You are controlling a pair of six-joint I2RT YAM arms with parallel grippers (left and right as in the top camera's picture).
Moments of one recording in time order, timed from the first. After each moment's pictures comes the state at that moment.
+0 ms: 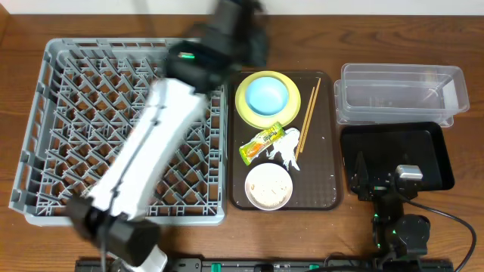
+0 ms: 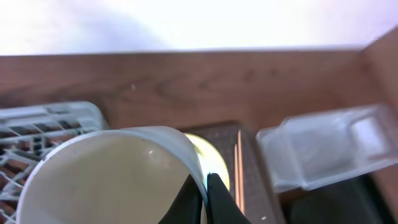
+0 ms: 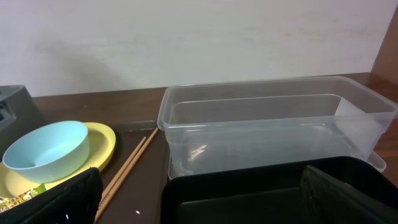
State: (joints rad) left arm -0.41 1.75 1.91 -0.82 0.10 -0.36; right arm 0.06 0.01 0.01 -0.06 0.09 0.10
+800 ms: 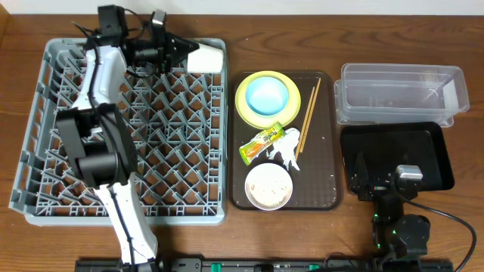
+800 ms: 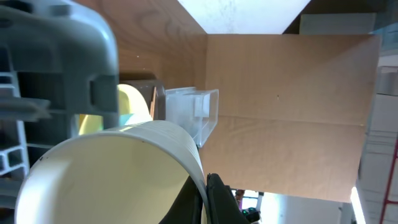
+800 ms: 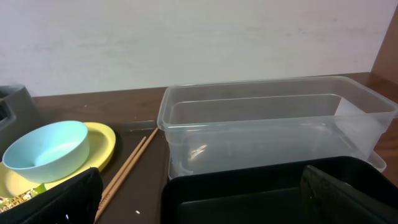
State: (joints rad) left arm 0.15 2.30 1.91 -0.70 1.36 -0.47; right arm 0.06 0.01 0.01 -0.06 0.09 0.10
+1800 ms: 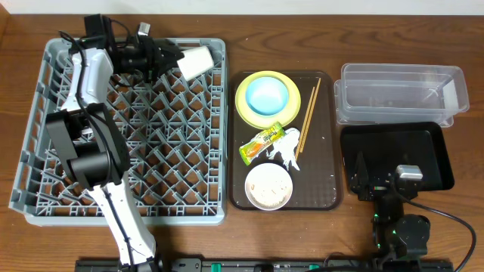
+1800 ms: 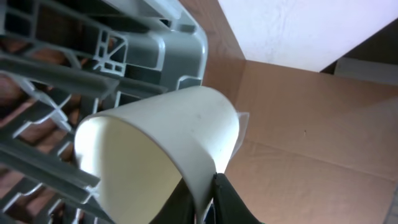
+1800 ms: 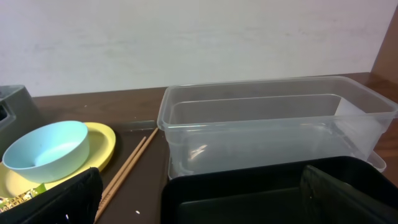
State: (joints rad) left arm 0.22 2.30 1.91 -0.88 1.18 -0.44; right arm 0.06 0.01 0.01 -0.06 0.09 0.10
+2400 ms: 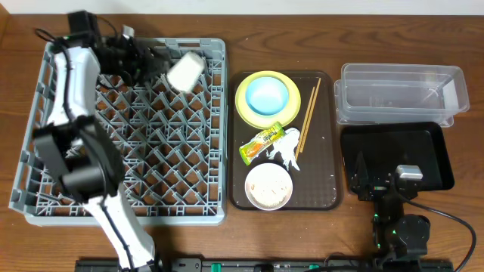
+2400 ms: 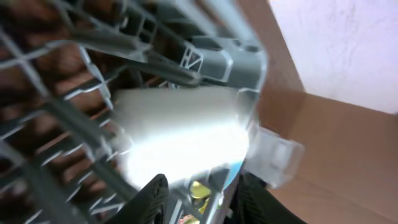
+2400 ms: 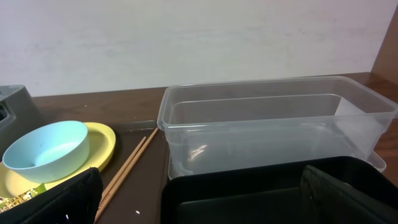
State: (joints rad) left arm 0.26 2.15 1.90 -1.00 0.84 -0.42; right arm 0.06 0.01 0.01 -0.06 0.09 0.10
